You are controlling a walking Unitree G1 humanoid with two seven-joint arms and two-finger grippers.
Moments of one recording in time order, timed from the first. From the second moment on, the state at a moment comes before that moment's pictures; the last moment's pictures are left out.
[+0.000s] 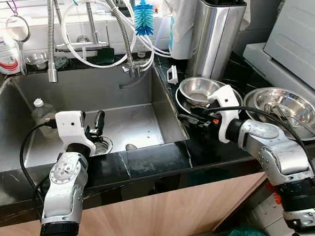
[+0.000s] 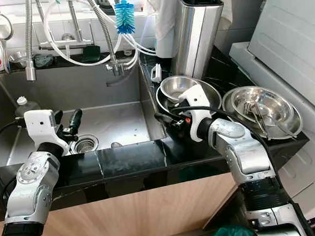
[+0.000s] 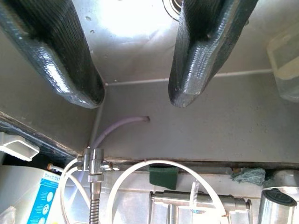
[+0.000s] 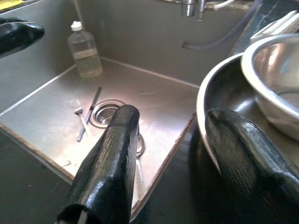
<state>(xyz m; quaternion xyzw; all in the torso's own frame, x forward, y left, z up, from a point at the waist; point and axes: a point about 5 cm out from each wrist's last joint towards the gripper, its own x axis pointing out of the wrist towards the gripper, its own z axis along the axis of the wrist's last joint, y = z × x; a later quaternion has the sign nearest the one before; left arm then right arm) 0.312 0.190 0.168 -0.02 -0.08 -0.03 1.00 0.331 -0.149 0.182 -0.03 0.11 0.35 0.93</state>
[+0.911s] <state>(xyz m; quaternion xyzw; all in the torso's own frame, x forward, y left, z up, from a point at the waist) 0.311 0.190 0.171 -0.02 -0.09 -0.03 1.00 0.341 -0.170 0.177 -0.03 0.11 0.29 0.95</state>
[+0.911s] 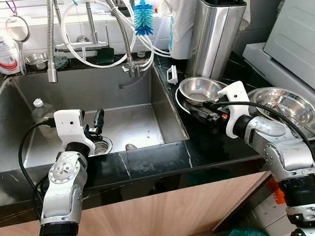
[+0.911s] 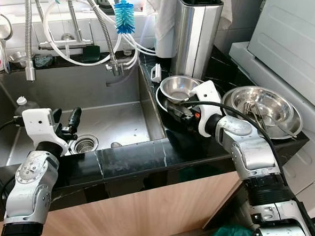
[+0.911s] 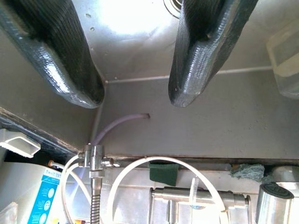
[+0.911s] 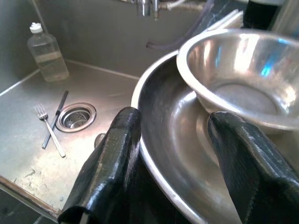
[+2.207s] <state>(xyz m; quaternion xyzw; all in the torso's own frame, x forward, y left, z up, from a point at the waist) 0.311 0.190 0.170 -0.02 -0.08 -0.03 1.00 0.326 -0.136 0.182 0.02 0.11 0.37 0.92</state>
